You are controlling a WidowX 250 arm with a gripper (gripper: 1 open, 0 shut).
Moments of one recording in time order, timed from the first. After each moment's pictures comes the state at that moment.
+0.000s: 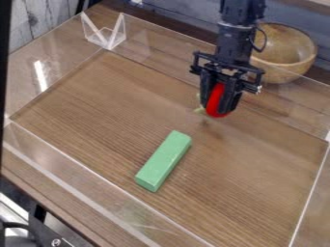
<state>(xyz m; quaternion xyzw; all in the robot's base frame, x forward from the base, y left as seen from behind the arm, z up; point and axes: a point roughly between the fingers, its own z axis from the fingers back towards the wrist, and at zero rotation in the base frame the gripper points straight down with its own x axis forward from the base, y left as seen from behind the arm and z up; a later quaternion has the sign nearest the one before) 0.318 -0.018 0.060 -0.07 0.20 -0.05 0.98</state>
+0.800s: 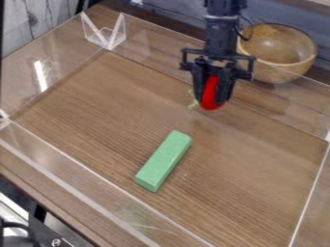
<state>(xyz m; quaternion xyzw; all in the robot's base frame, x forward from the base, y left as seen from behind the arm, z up) 0.322 -0.002 0.064 -0.11 0.19 0.05 0.97</state>
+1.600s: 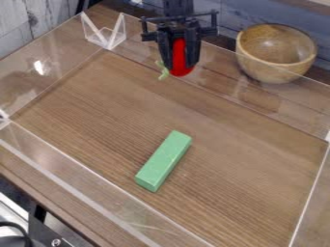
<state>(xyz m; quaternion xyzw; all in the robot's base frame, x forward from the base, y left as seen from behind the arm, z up) 0.320 0.045 0.104 -0.15 0.16 0.18 0.96</state>
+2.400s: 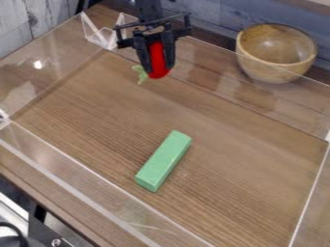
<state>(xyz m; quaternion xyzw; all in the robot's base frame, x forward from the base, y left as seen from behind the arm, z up) 0.312 0.076 0.088 -0.15 0.15 0.30 0.93</state>
